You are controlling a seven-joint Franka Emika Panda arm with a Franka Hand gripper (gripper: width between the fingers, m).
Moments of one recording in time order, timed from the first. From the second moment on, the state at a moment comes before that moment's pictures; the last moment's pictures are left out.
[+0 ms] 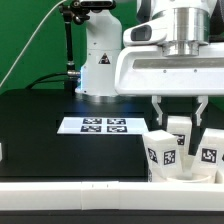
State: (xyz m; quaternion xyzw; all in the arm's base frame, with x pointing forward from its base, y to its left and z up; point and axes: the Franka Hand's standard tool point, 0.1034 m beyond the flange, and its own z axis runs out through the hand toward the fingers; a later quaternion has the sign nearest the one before) arm 0.590 0.081 0.088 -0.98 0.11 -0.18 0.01
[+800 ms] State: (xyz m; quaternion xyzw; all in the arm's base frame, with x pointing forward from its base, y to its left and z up) arm 0.590 0.079 0.111 -0.98 0.11 -0.16 0.01
